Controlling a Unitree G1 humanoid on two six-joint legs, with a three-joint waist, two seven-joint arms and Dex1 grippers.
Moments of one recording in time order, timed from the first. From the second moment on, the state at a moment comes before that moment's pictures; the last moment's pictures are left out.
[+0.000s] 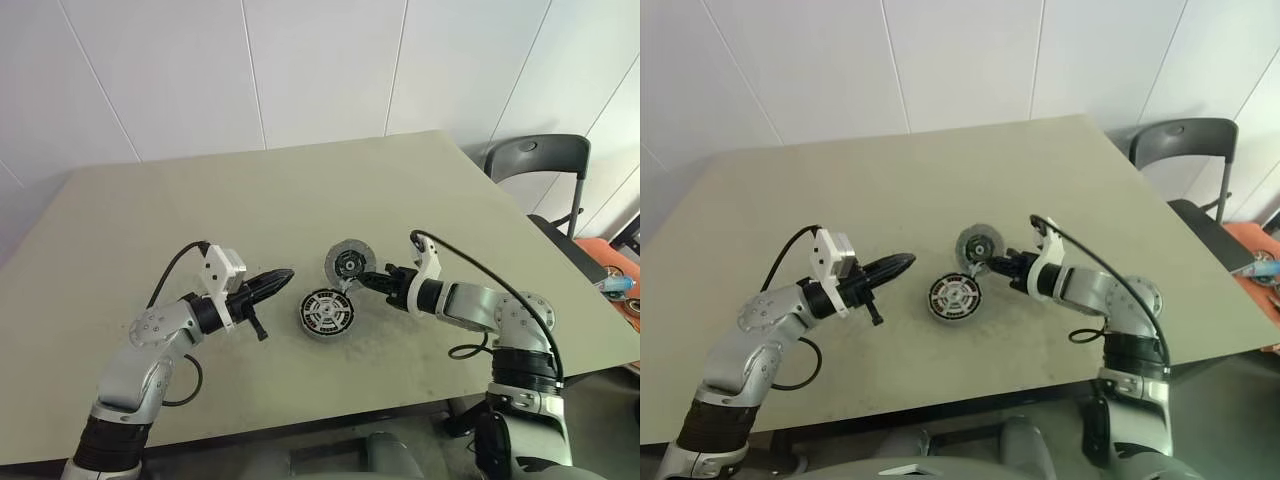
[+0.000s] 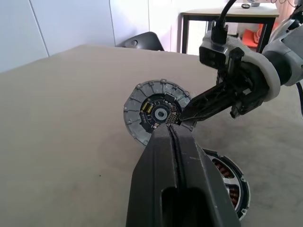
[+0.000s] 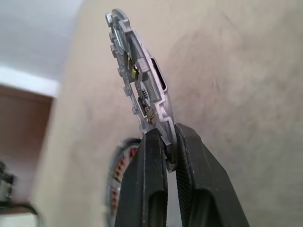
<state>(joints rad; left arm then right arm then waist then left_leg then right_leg) -0.09 0.47 -0.01 -0.32 -0.46 0.34 -0.76 -0.45 -0.30 -0.26 0.02 1.09 1.29 0.00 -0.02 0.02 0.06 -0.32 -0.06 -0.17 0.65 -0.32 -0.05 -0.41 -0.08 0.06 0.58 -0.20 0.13</state>
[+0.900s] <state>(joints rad) -0.11 0.46 -0.02 -0.22 -0.42 0.25 -0.79 -0.32 -0.65 0.30 -0.08 0.10 0.08 0.79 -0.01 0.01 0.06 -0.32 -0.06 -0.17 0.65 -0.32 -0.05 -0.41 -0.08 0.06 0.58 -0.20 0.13</state>
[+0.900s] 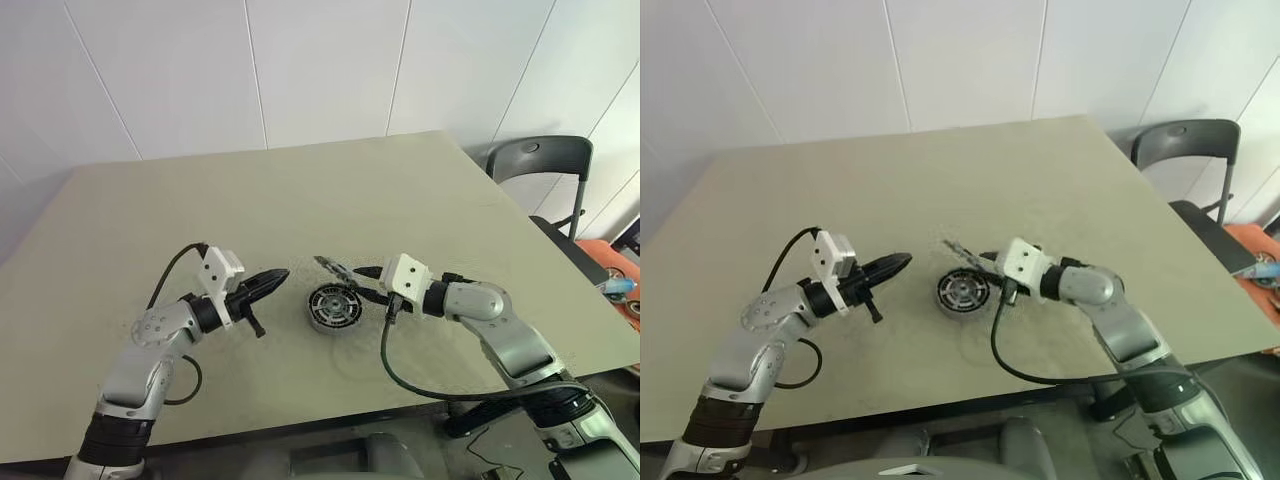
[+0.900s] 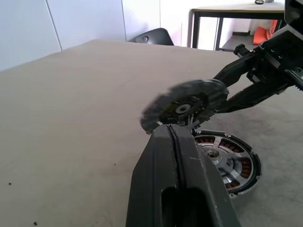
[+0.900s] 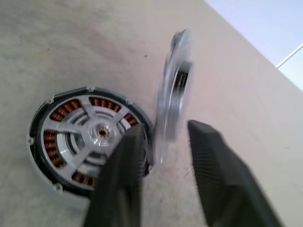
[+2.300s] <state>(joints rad) -0.08 0.48 0.02 -0.31 -0.45 0.33 -0.76 -0.60 -0.27 0.36 0.12 0.19 0.78 0.60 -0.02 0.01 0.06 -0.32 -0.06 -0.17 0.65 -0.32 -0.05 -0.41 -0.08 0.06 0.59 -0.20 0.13</state>
